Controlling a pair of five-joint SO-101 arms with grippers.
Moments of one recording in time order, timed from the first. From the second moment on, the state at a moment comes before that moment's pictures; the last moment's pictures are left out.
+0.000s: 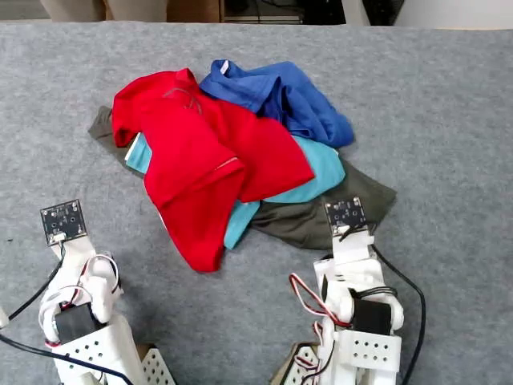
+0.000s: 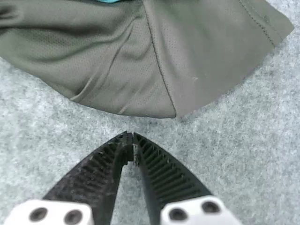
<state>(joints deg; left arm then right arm) -26.5 -103.4 96.3 66.9 -14.1 4.9 -100.2 97.5 70.5 9.7</state>
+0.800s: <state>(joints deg) -26.5 -100.1 77.2 66.9 -13.4 4.9 -100.2 97.5 70.5 9.7</state>
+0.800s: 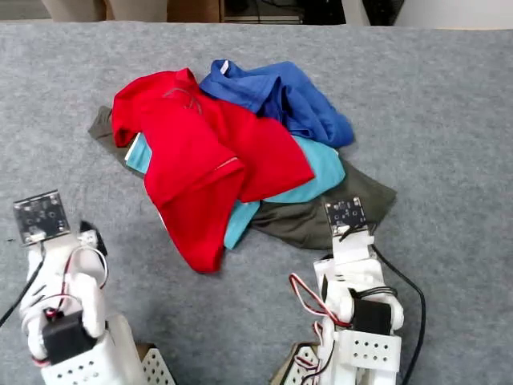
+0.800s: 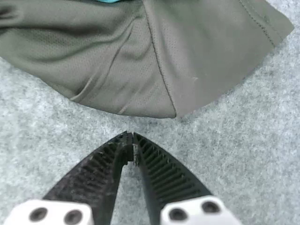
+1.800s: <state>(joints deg) -40.2 -31.2 38.2 82.9 -14.8 -9.4 -60.8 47.7 72.0 -0.7</state>
